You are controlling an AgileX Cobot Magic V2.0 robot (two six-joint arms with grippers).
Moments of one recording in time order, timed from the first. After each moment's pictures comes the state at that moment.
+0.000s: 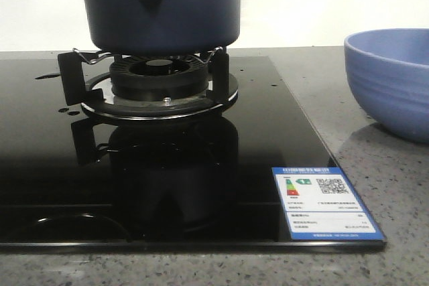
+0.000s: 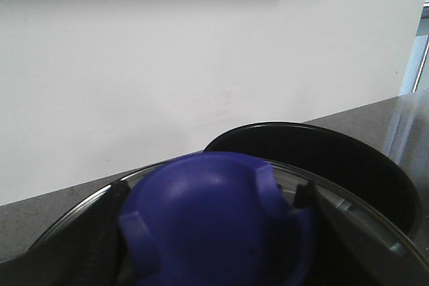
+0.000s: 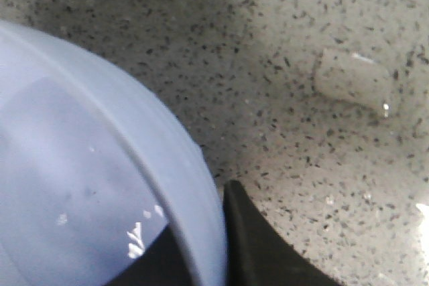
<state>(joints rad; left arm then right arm) -0.06 0.95 -0.73 -1.72 0.52 1.75 -0.12 1.29 -0.92 0.32 0.95 0.05</state>
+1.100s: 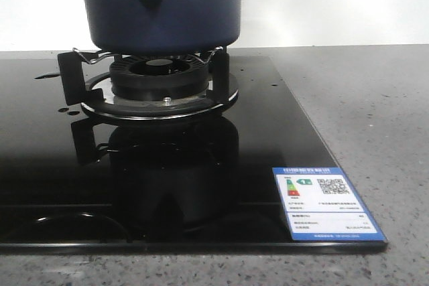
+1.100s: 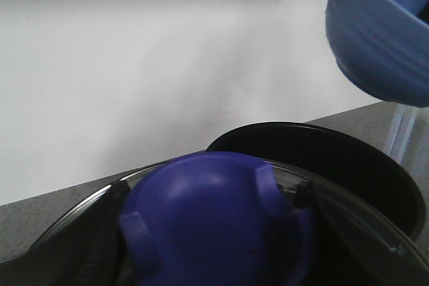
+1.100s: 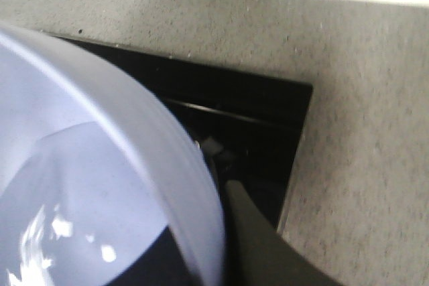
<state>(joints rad) -0.06 0.95 -0.73 -1.72 0.51 1.75 0.26 1.74 -2.12 0.26 1.27 0.06</state>
